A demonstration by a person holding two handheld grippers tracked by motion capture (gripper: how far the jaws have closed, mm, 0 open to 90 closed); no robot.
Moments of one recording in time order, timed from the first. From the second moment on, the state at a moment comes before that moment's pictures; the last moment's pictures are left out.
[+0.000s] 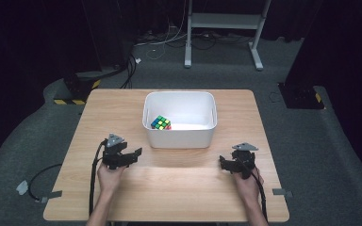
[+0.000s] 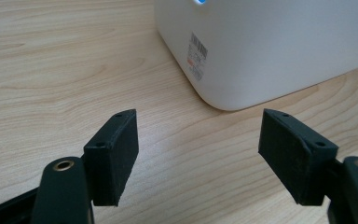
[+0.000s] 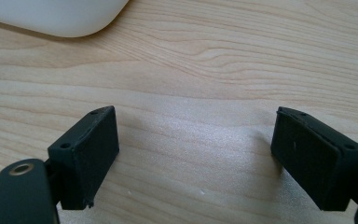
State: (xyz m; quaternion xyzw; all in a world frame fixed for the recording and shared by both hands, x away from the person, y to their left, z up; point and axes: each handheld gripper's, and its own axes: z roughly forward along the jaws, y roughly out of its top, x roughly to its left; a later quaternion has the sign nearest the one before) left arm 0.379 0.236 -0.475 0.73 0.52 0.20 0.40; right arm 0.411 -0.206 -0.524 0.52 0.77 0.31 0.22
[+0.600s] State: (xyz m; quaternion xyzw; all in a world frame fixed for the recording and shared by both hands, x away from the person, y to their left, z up) left arm 0.387 0.239 -0.484 0.73 0.53 0.20 0.39; right arm 0.411 -0.206 -0.524 0.52 0.77 0.31 0.22
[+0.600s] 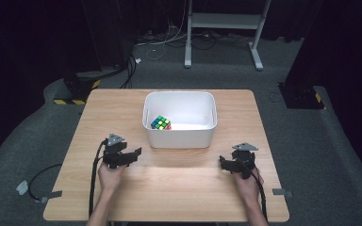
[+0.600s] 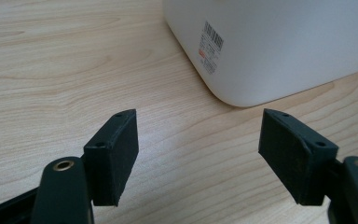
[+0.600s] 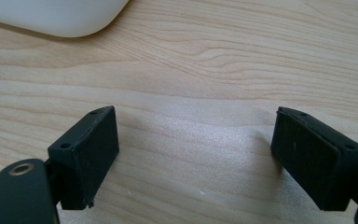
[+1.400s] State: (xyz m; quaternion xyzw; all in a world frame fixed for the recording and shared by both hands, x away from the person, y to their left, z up) left arm 0.394 0.241 -0.504 0.73 0.54 0.19 0.37; right arm 0.411 -0.206 -0.524 0.52 0.77 0.31 0.22
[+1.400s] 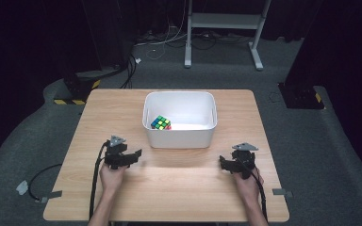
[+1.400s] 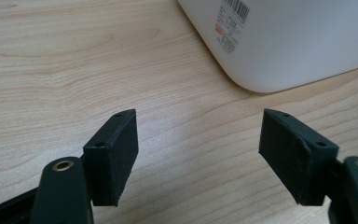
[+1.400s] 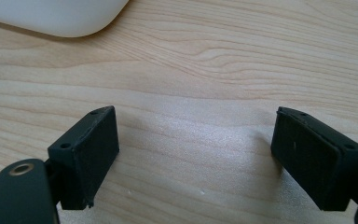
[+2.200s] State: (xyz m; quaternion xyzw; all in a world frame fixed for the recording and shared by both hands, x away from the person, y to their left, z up) left arm 0.401 0.245 -0.517 0.73 0.55 0.21 0.34; right arm 0.411 -0.206 -0.524 0.52 0.77 0.31 0.22
